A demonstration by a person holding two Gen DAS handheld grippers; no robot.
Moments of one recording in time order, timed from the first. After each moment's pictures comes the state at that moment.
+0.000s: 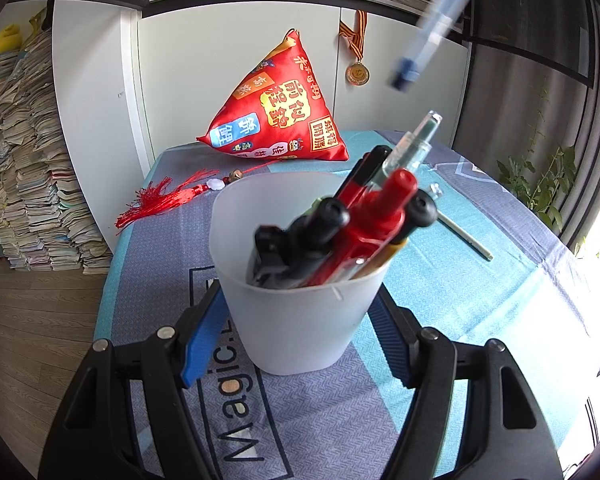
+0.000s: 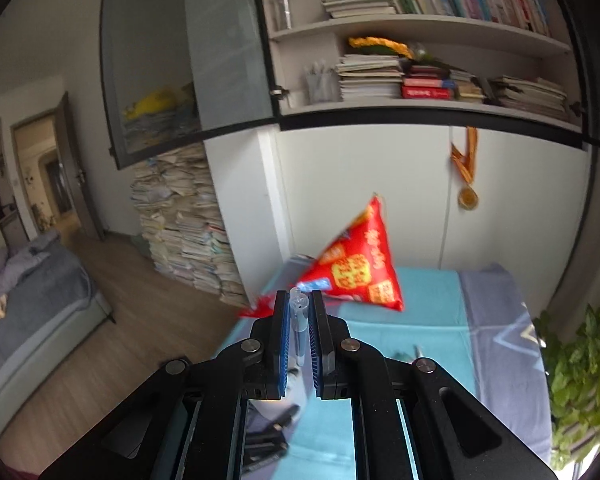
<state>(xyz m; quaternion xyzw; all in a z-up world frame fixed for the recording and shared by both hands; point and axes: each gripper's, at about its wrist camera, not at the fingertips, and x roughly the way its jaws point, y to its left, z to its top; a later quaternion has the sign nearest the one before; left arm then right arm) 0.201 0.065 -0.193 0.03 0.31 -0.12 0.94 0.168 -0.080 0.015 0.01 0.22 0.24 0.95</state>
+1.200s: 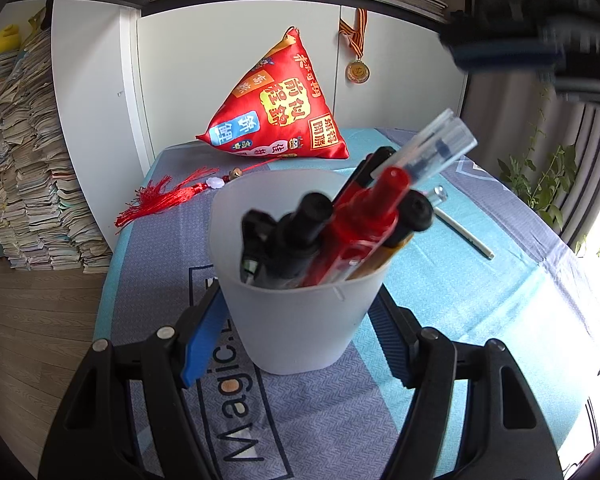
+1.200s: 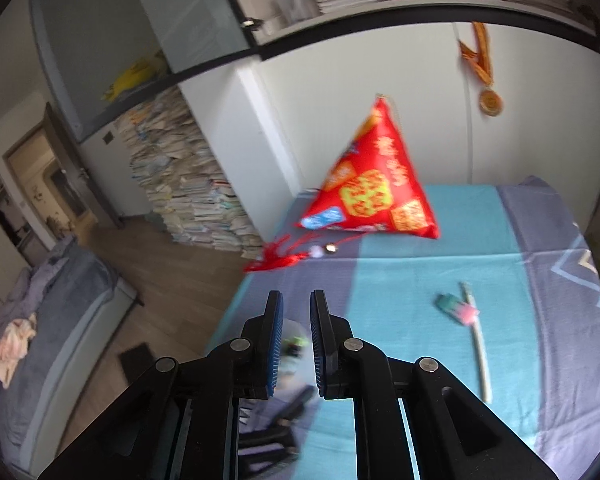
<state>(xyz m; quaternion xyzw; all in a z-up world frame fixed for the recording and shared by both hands) 0.198 0.065 -0.195 0.03 0.32 -0.12 0.94 0.238 -0.089 -0.065 0.08 0.35 0.24 0.90</state>
